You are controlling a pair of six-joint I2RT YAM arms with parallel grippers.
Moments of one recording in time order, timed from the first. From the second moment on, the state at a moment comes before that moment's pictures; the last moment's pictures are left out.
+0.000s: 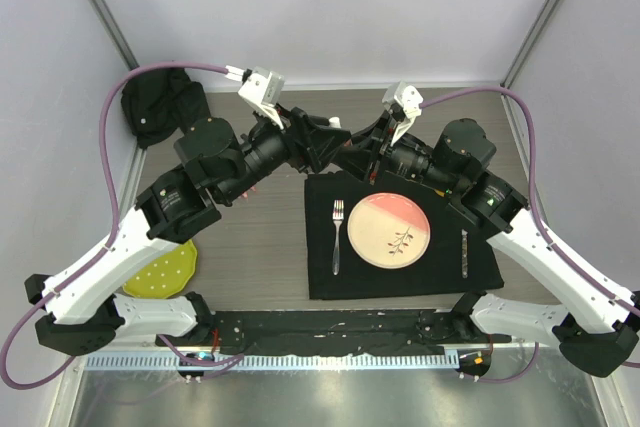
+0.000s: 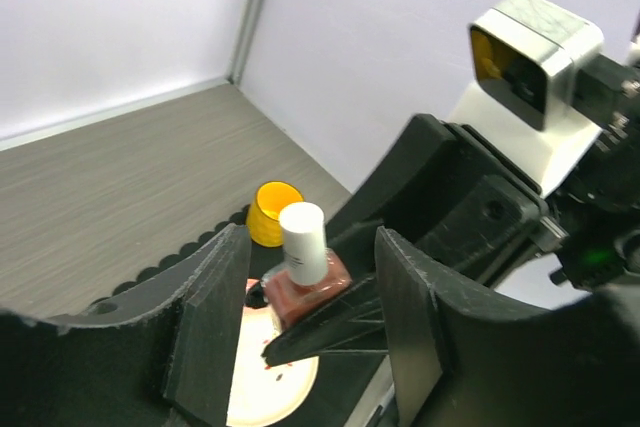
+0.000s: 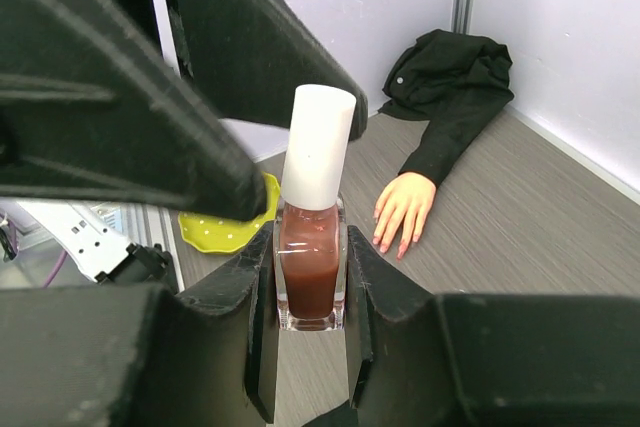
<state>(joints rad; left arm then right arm) -1.01 1.16 1.55 -0.31 -0.14 -0.36 0.77 1.06 1.25 -0.10 -0.36 0.16</state>
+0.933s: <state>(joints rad) -0.99 1.19 1.56 -0.30 -0.07 -0.36 0.79 1.06 1.25 -0.08 -0.36 0.19</state>
